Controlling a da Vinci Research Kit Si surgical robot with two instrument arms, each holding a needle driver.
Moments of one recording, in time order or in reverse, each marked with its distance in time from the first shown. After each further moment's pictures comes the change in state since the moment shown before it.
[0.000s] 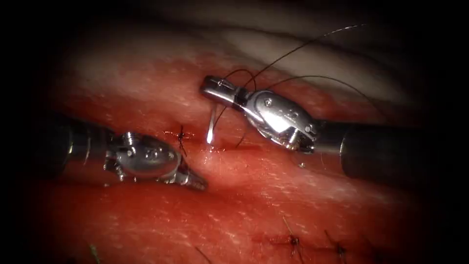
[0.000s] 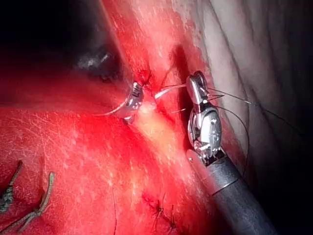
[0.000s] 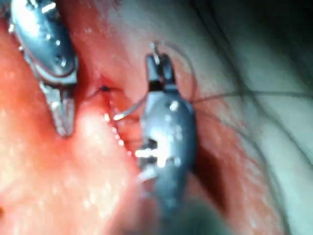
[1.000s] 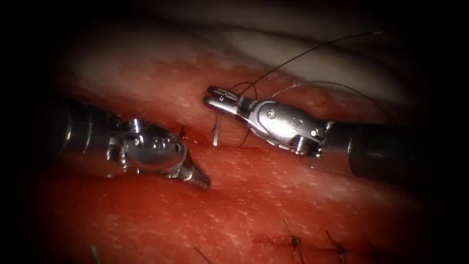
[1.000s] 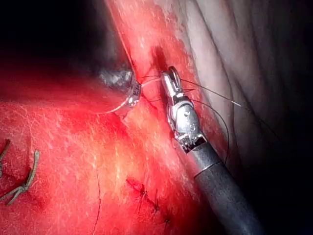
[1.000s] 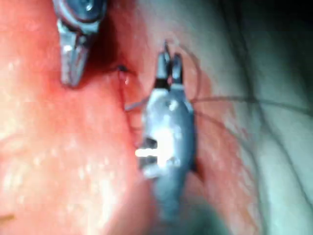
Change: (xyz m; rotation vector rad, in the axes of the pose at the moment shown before) right arm 0.000 -0.001 0.000 0.007 0.019 -0.167; left arm 0.004 0.001 -0.003 -0.013 -0.078 0.035
